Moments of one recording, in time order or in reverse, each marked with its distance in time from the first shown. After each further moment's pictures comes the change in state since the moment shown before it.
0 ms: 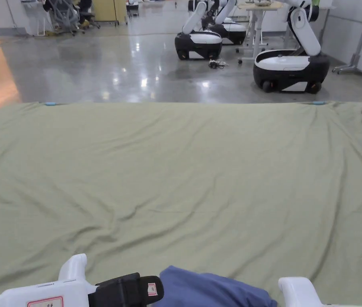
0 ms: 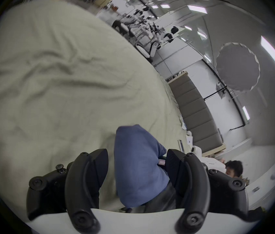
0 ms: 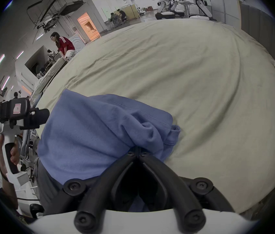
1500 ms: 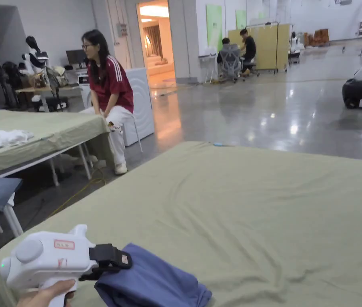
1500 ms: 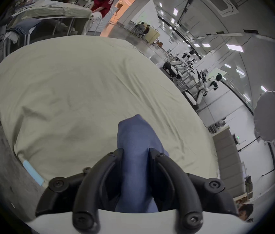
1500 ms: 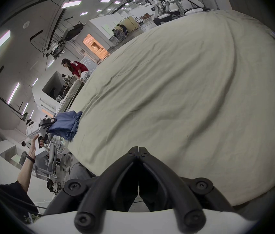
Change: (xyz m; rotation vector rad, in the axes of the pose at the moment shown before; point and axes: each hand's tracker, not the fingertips) left arm -0.160 0.136 0.266 0.436 0.473 0.124; right arm 0.011 -0.021 0.032 0.106 0.226 -0.173
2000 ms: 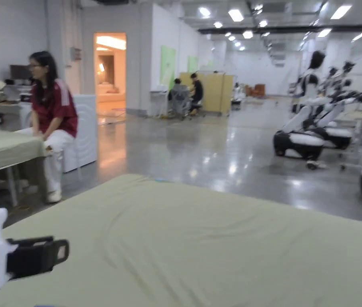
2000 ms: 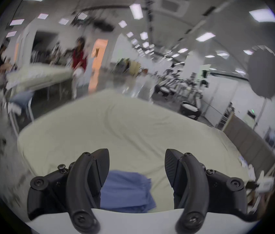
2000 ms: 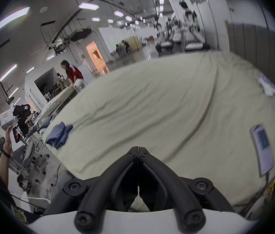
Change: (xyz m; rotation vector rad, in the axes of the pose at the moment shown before) left arm 0.172 -0.067 0.133 0.386 0.009 -0.481; right arm -0.022 0.035 0.093 0.289 -0.155 0.237
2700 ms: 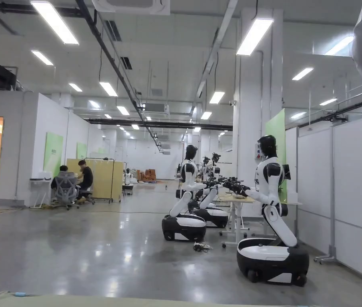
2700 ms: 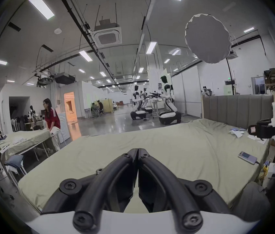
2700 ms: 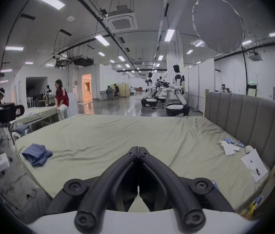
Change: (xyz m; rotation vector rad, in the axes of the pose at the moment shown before) left arm 0.221 -0.100 0.044 0.246 -0.104 -0.364; right arm -0.034 0.015 0.074 0.422 -0.231 0.215
